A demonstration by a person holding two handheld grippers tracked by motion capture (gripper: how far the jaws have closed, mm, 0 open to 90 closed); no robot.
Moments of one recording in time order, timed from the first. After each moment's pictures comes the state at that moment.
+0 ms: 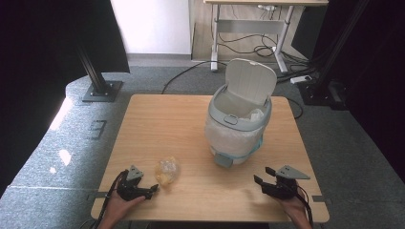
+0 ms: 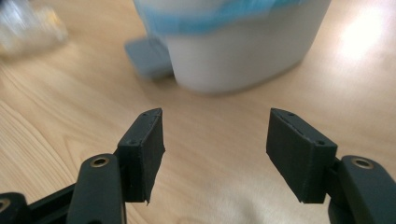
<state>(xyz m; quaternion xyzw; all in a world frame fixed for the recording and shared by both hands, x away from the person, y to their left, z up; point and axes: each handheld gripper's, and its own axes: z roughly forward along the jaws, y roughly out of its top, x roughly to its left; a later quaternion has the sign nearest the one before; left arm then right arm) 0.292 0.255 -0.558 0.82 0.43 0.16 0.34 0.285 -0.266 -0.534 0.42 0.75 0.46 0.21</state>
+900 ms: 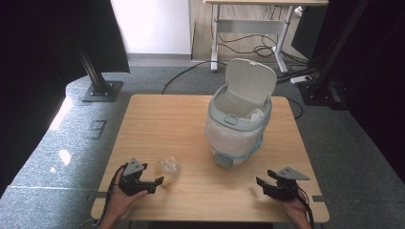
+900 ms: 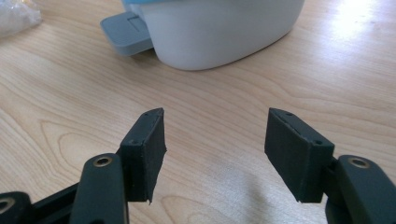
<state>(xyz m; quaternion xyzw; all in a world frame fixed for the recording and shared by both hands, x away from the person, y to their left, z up) 0.294 0.236 -0.512 0.80 0.40 0.16 0.42 0.285 -0.272 -0.544 0.45 0.75 0.43 0.21</state>
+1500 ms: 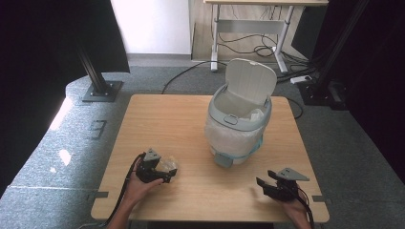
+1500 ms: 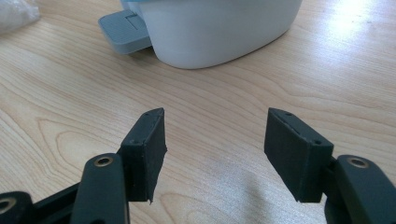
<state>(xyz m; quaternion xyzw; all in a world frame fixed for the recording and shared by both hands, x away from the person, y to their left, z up) 0.339 0.198 -0.529 0.82 0.42 0.13 0.38 0.283 -0.272 -0.544 0.45 0.75 0.43 0.21</state>
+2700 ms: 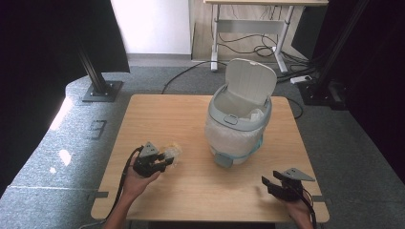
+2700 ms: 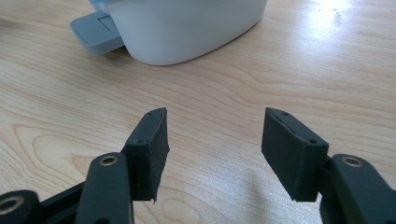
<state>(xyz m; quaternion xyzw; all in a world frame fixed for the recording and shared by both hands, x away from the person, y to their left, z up) 0.336 0.201 -0.480 0.81 0.37 0.16 0.43 0.282 -0.285 -0.544 0.48 0.73 0.42 0.22</state>
